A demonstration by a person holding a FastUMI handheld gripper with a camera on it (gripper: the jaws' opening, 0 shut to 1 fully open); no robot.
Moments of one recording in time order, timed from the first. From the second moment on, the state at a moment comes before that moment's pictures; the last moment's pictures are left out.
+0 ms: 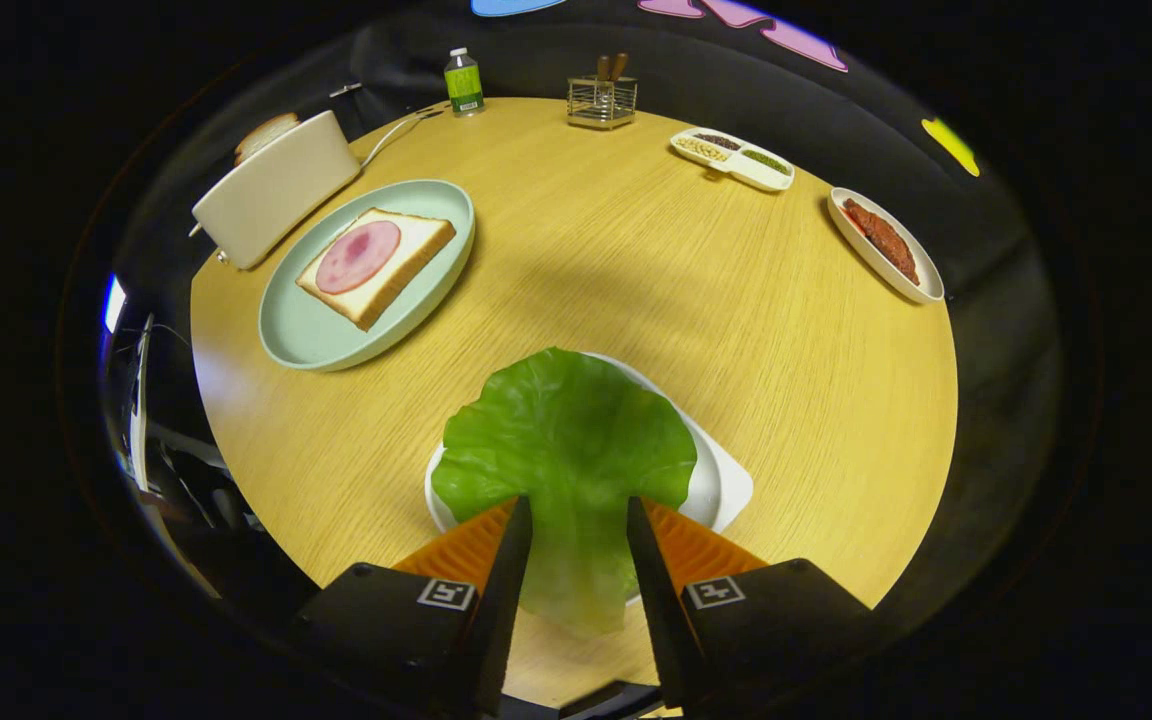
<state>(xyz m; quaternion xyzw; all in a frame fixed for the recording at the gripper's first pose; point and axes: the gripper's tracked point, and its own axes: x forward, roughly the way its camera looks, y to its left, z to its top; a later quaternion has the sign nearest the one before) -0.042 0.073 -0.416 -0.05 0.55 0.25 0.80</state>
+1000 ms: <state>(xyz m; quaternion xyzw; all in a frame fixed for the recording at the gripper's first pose) -0.021 0.095 -0.276 0.02 0.45 0.23 0.87</state>
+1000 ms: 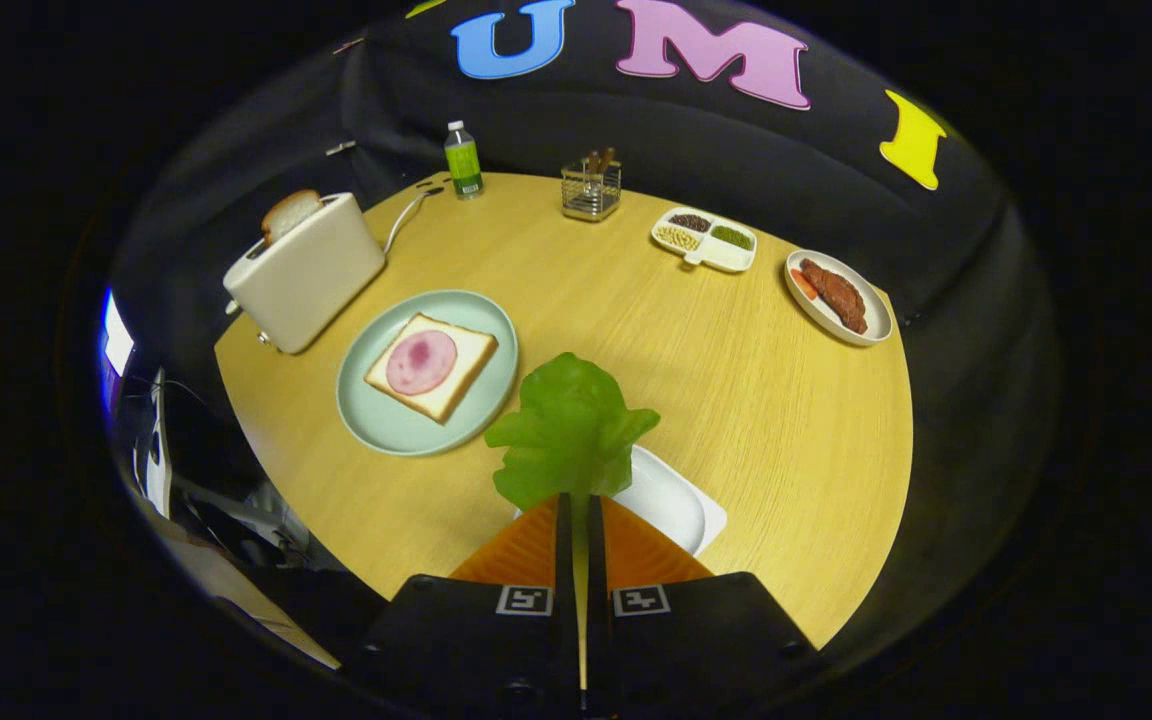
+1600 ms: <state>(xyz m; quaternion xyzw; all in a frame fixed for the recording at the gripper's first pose) 0.006 0.220 -0.227 0.03 0.43 0.29 0.85</state>
